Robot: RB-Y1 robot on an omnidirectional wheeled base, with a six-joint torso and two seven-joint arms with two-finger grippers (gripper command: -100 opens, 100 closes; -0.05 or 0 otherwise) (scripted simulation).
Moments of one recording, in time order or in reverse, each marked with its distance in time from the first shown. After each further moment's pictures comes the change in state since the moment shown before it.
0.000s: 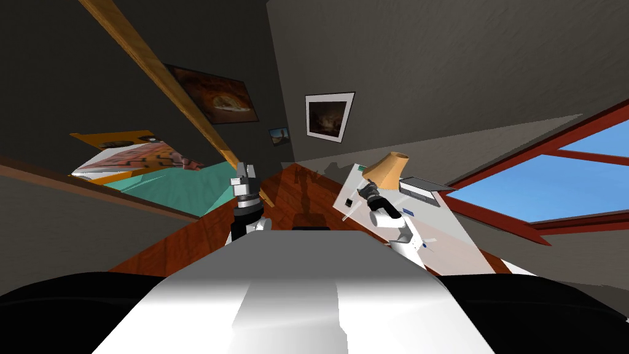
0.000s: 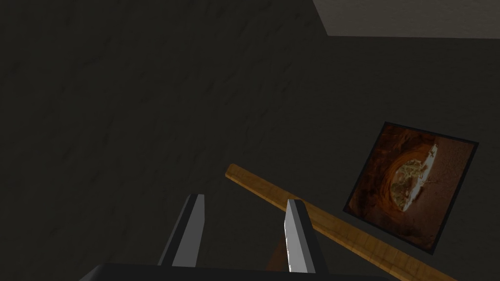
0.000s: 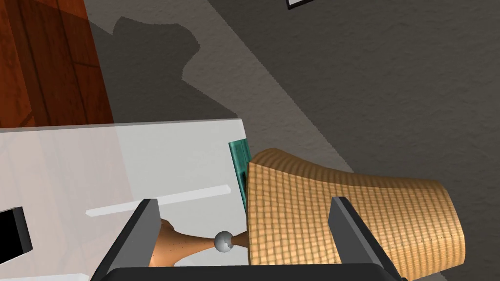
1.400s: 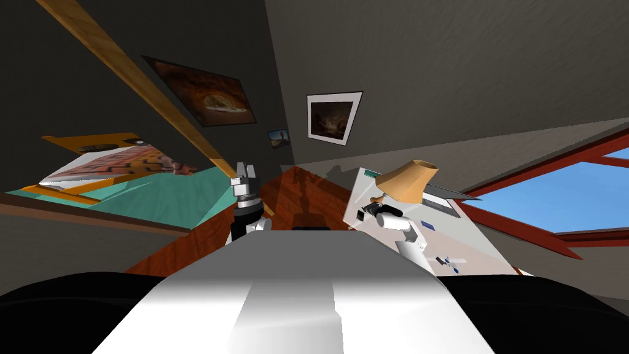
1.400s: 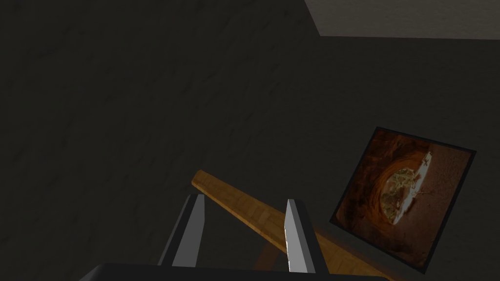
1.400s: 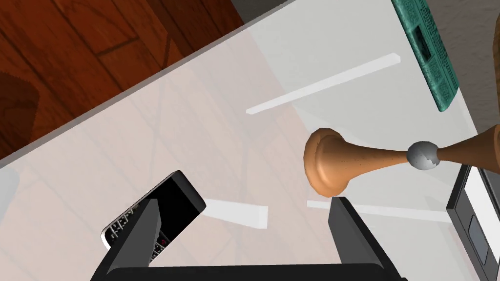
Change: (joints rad) left arm 0.000 0.000 0.000 0.000 0.000 0.000 0.000; right arm -0.021 -0.051 -0.085 0.286 -0.173 0.349 -0.301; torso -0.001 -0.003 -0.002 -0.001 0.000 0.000
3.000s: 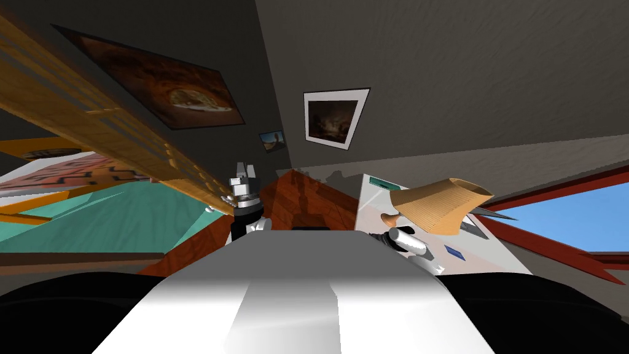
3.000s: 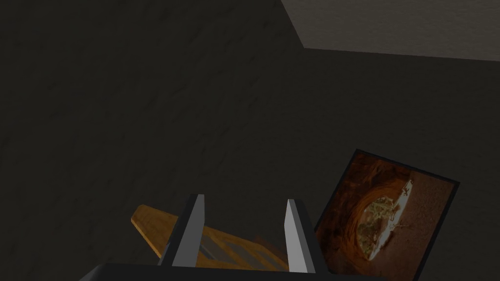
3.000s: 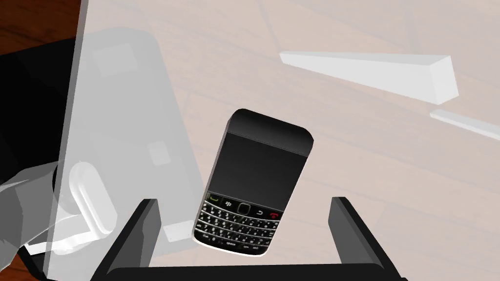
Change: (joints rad) left arm 0.000 0.000 0.000 0.000 0.000 0.000 0.000; right arm 0.050 -0.018 -0.114 0.395 -0.267 0.339 -0.298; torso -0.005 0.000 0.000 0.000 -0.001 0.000
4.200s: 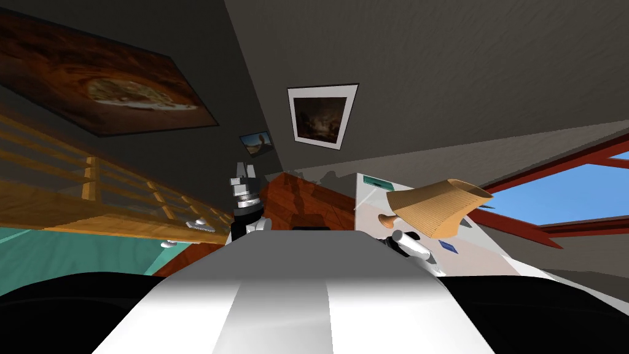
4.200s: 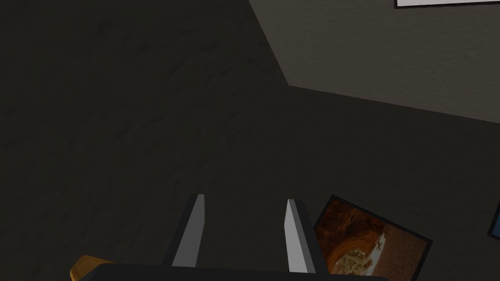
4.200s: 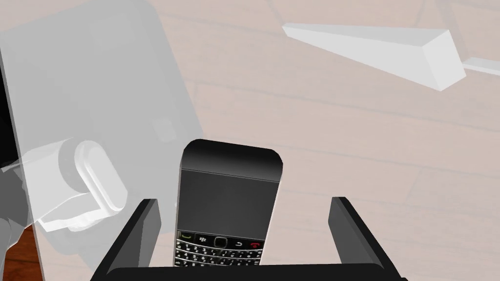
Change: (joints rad) left arm 0.000 0.000 0.000 0.000 0.000 0.000 0.000; right arm -0.069 0.061 -0.148 0.164 0.039 0.061 0.143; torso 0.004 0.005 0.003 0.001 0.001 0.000
